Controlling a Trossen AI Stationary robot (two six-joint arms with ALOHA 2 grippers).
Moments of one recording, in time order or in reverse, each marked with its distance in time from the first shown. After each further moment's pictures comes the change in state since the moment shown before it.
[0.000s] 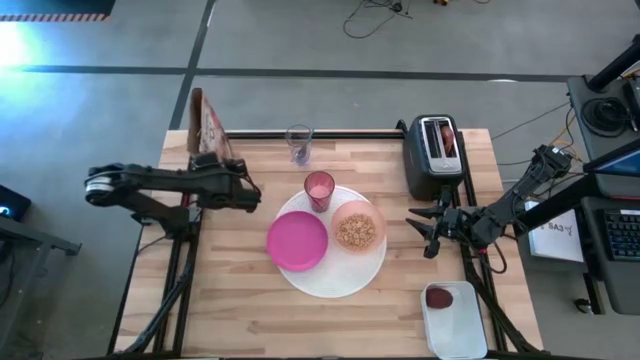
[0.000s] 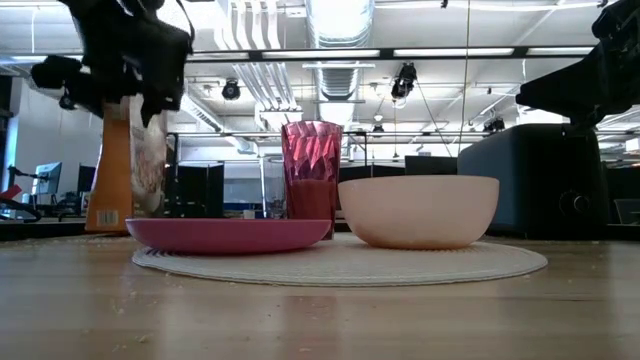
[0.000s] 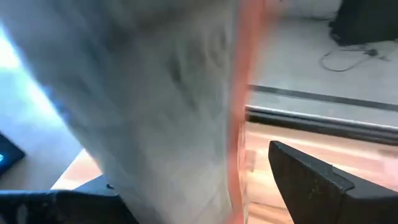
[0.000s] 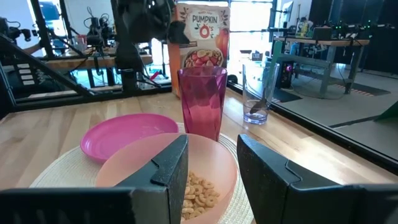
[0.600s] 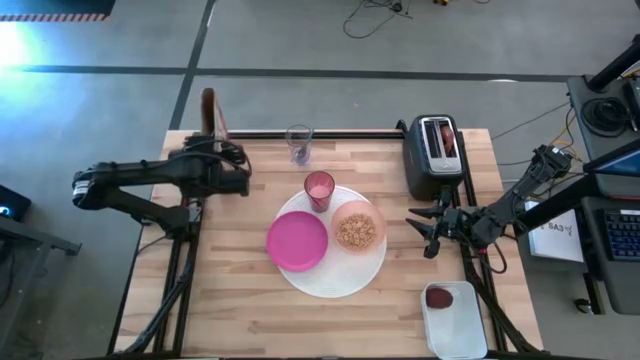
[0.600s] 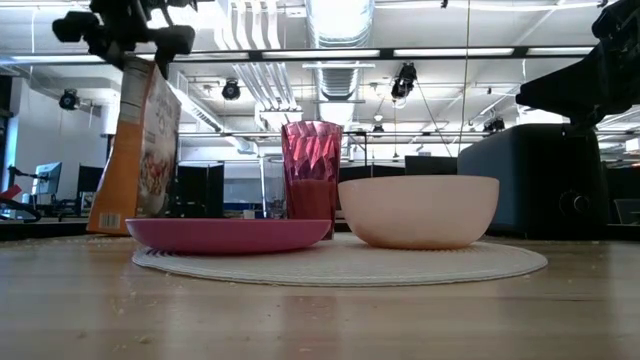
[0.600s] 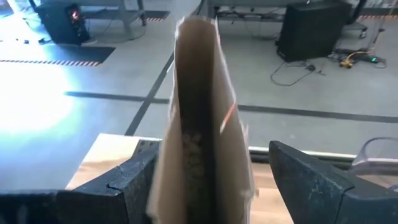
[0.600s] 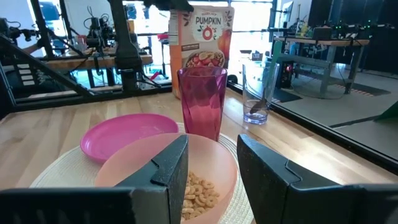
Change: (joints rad) left arm 0.000 -0.126 0.254 0.000 -0.104 0.363; right arm 0.000 0.000 0.000 0.000 0.000 0.001
